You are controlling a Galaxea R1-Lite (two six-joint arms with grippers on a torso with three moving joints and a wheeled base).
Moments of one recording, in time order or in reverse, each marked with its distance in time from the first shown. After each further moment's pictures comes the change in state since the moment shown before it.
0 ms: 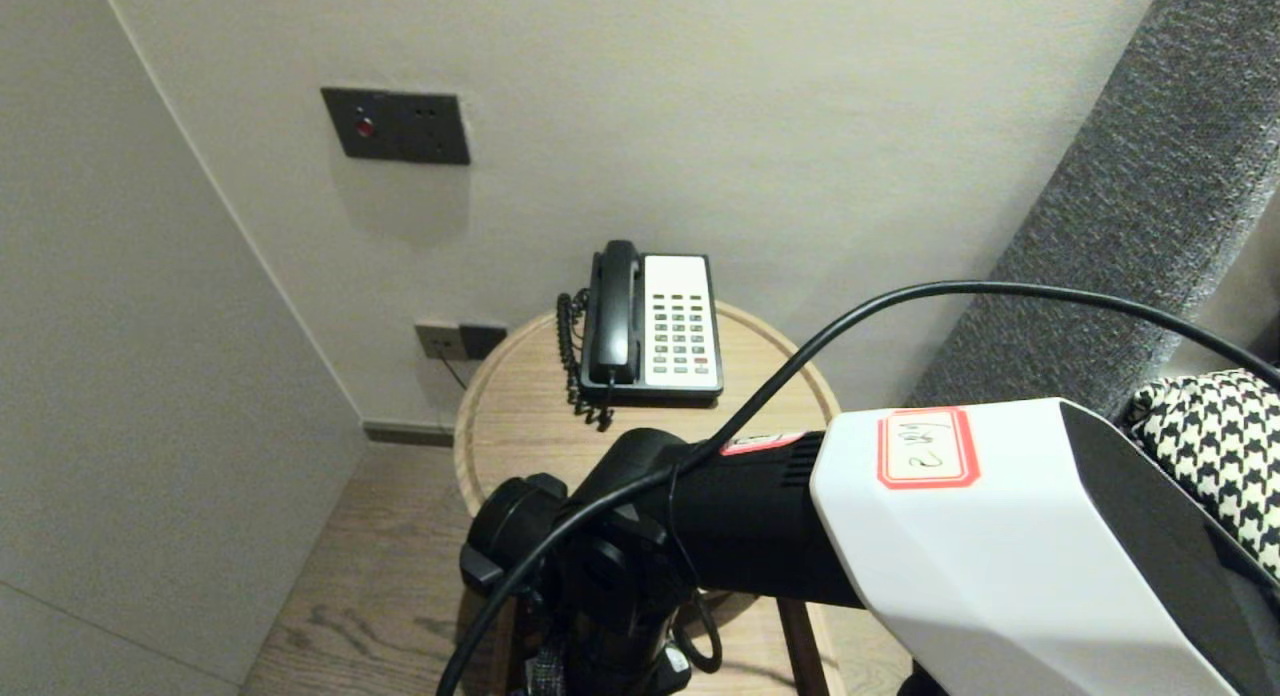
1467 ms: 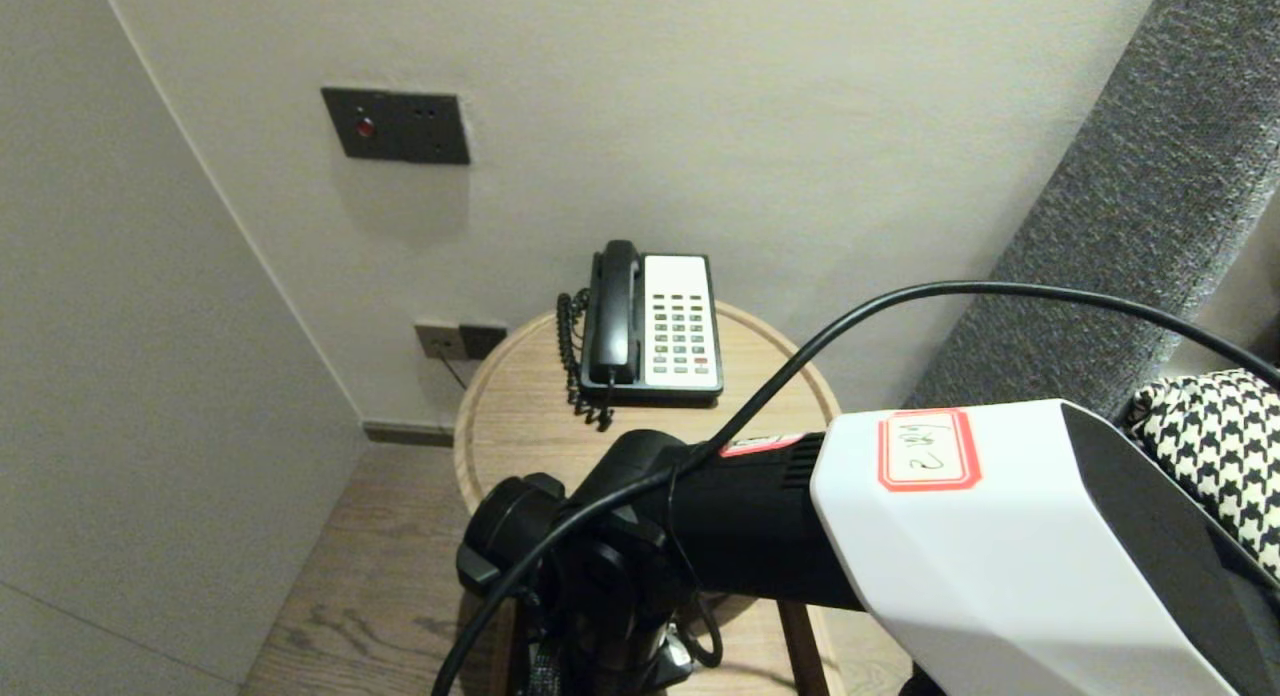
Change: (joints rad) left arm 0.000 0.000 0.000 0.000 0.000 0.000; right arm 0.004 0.000 0.000 -0.014 -0.092 0.070
